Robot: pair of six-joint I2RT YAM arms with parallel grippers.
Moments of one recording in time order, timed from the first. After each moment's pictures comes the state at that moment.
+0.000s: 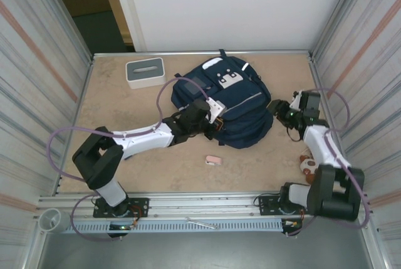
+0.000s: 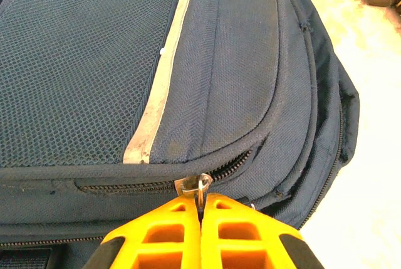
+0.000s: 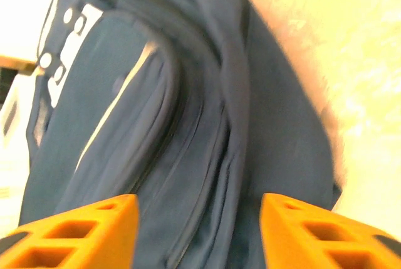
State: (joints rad) left arm -0.89 1.66 1.03 -0.01 0.05 -0.10; right arm -0.12 1.16 0.67 -0.28 -0.43 0.60
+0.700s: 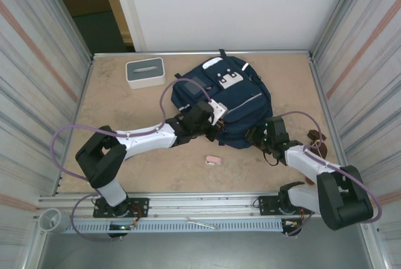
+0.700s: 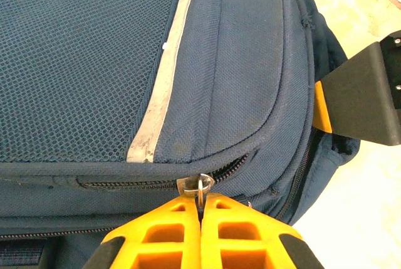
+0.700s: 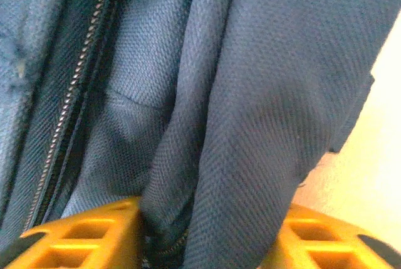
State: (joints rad) left arm -0.91 1.68 1.04 -0.04 0.00 -0.11; right arm 0.26 1.18 0.38 -0.06 -0.13 0.81
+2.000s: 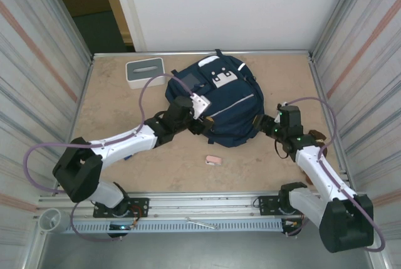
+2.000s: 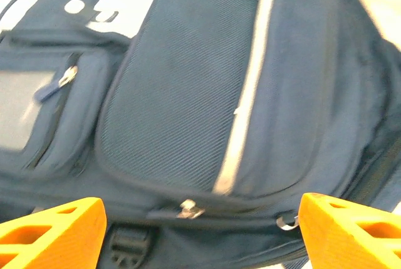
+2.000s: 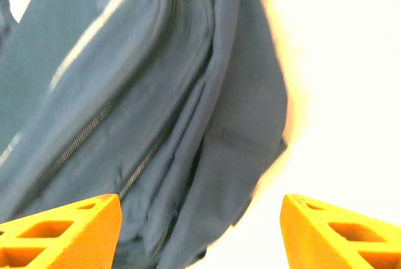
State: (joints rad) left arm -0.82 1.49 0.95 -0.03 -0.09 0.12; right arm 0.16 0.97 0.54 -0.29 -0.12 0.58
